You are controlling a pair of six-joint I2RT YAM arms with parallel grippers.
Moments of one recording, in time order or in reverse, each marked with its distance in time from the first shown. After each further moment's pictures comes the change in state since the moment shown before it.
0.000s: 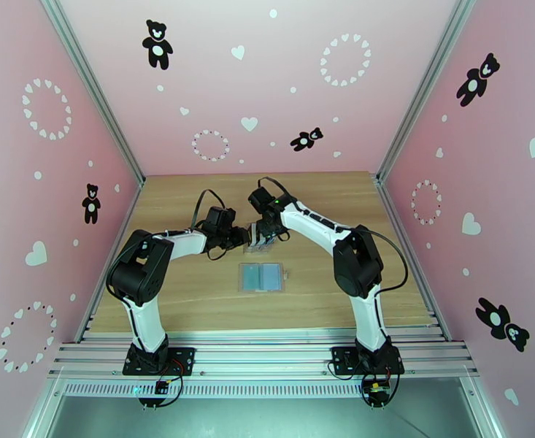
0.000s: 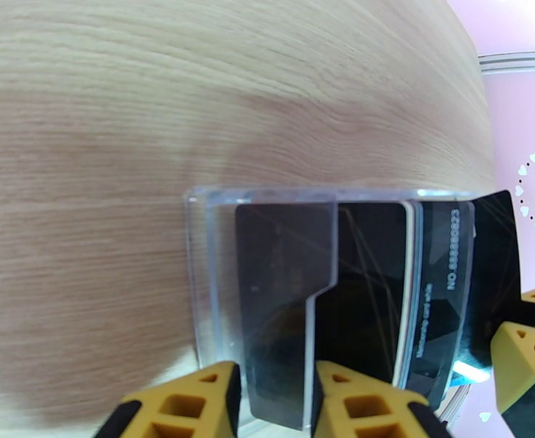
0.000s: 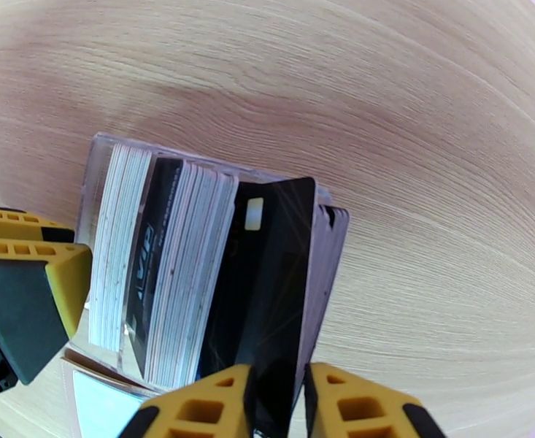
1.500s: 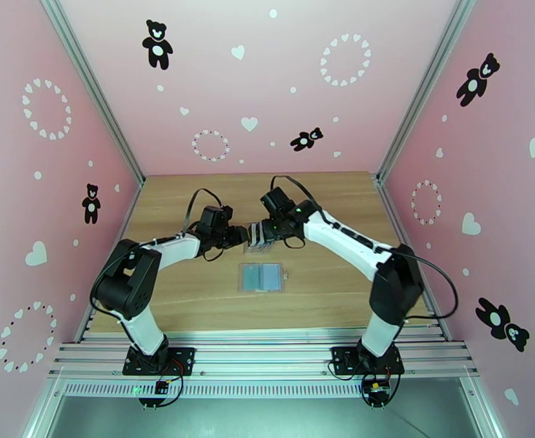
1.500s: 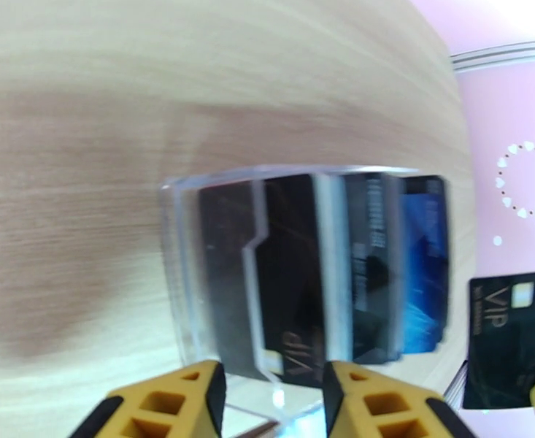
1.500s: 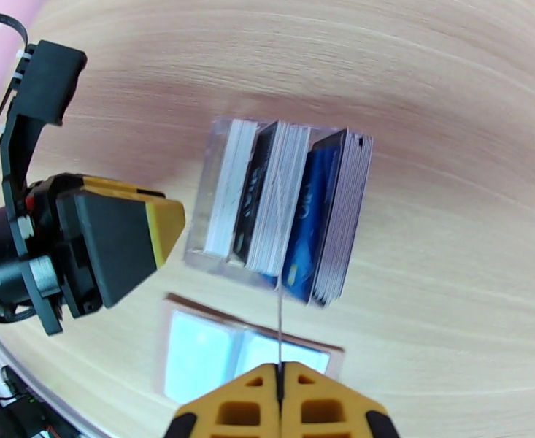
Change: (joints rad) left arm 0.000 -0.170 -0.082 0.019 0.000 0.026; right arm 0.023 -0.383 -0.318 0.167 -0.187 0.166
